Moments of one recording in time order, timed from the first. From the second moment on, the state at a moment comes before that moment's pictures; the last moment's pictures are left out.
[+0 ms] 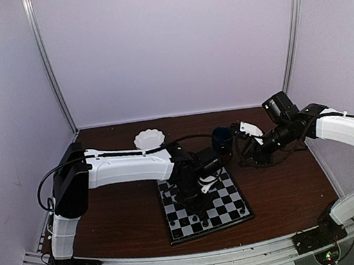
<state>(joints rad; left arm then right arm) -1.17 2.18 1.76 -0.97 0.17 -0.39 0.50 1.28 1.01 -0.65 -0.52 -0.49</state>
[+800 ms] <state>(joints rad) -1.17 2.20 1.80 -0.98 0.18 -0.38 0.50 1.28 1.01 -0.65 -0.52 -0.50</state>
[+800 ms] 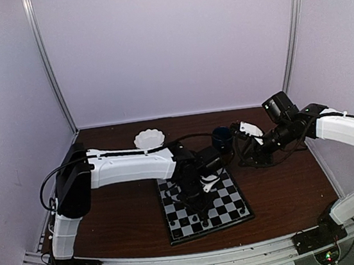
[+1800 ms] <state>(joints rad) -1.12 2.15 1.83 -0.99 0.04 -0.41 0.50 1.28 1.01 -0.65 -0.52 -0.50</state>
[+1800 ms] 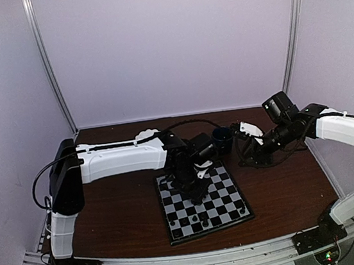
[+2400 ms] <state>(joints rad) -1.10 2.22 1.86 -0.97 0.06 -0.39 0.50 1.28 1.01 -0.65 -0.52 -0.50</state>
